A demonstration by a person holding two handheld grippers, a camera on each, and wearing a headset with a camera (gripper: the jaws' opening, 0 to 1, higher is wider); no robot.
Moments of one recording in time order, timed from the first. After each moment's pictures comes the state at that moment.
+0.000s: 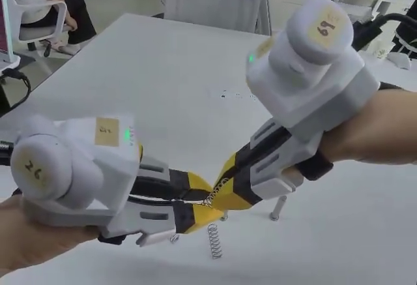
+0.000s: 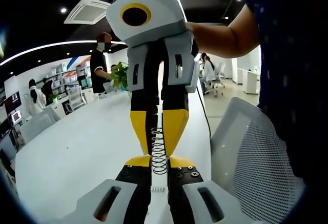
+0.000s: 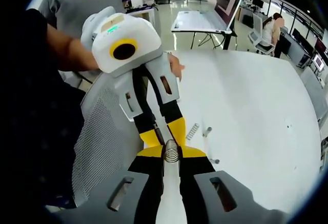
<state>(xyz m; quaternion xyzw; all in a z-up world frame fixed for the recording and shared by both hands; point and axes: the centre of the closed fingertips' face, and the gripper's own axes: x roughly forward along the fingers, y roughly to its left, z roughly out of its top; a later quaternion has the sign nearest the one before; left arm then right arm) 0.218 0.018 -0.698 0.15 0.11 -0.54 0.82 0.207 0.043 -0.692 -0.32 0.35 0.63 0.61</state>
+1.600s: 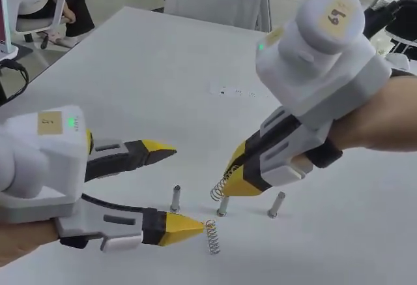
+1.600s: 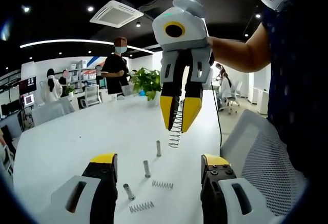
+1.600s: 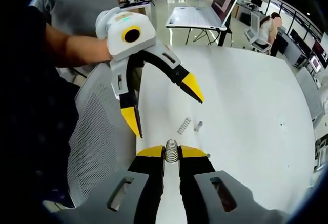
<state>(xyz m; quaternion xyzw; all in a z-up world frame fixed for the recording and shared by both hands) 0.232 0.061 -0.700 0.08 0.09 -0.48 0.87 0.222 0.028 -0.692 -0.34 0.35 0.61 0.62</state>
